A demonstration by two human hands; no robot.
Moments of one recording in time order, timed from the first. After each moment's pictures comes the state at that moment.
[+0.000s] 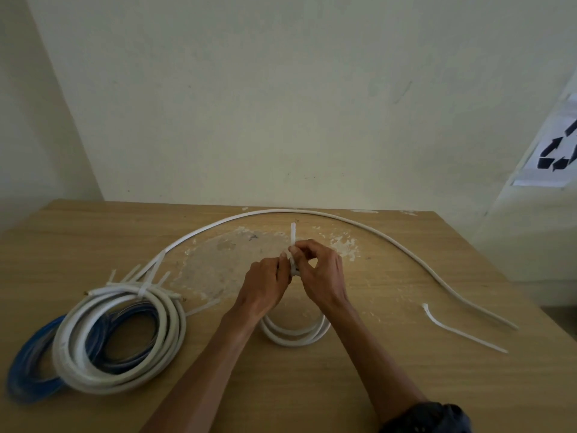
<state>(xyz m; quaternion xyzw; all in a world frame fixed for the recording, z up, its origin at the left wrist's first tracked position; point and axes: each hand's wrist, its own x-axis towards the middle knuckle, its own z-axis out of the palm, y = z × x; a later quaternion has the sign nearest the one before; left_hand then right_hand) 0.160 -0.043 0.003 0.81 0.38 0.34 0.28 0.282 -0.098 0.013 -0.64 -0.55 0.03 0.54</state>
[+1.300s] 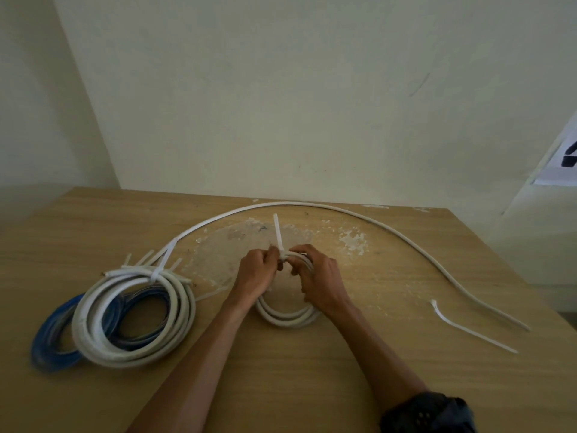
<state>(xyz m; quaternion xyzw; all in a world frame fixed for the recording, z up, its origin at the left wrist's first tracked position) 0.143 -0.040 0.004 0.69 0.50 0.33 0.40 0.278 -0.105 -0.007 -0.65 -0.60 0.13 0.45</state>
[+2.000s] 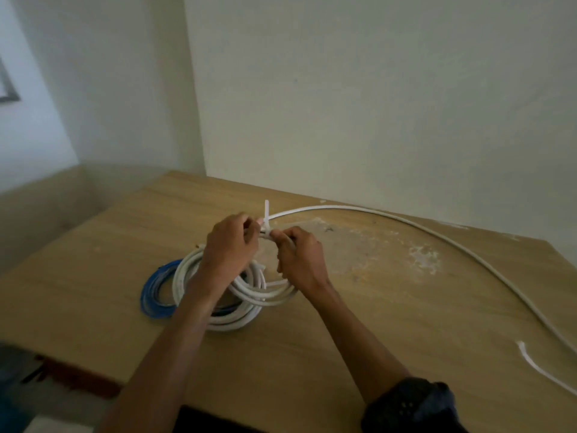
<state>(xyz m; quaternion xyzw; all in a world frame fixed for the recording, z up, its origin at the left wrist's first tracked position) -0.012 -0.032 0.060 0.71 0.59 0.37 0.11 0.135 -0.049 0.028 -0.58 -0.61 0.23 0.49</state>
